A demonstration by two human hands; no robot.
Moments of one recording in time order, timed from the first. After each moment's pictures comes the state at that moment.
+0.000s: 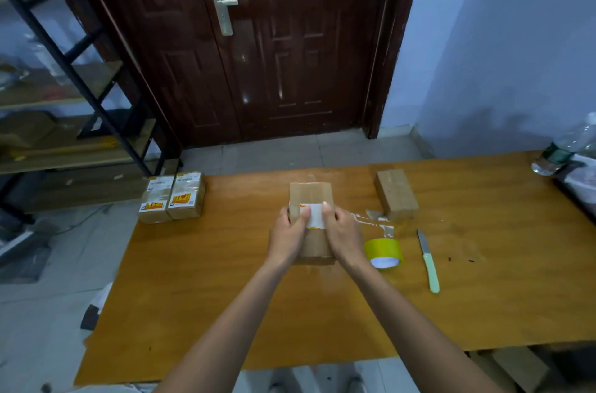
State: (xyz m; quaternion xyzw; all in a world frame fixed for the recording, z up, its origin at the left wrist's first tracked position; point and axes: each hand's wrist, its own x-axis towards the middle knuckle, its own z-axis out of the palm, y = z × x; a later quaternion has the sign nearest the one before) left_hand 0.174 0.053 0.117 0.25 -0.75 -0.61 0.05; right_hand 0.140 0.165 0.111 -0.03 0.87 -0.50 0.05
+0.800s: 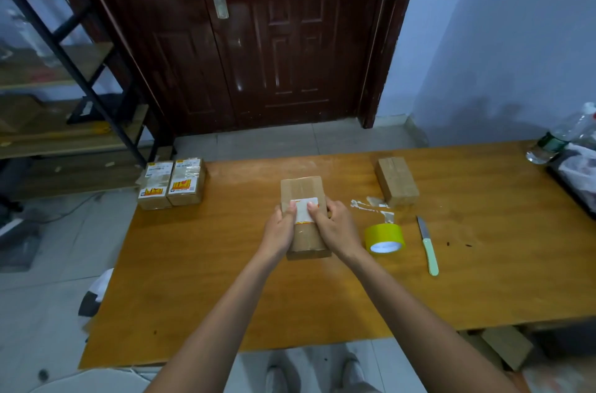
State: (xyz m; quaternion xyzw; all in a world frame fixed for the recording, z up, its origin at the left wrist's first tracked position) left_hand 0.195 0.024 0.106 0.24 -0.74 -0.62 0.00; right_hand 0.160 0.151 0.112 -0.09 0.87 -0.49 0.07
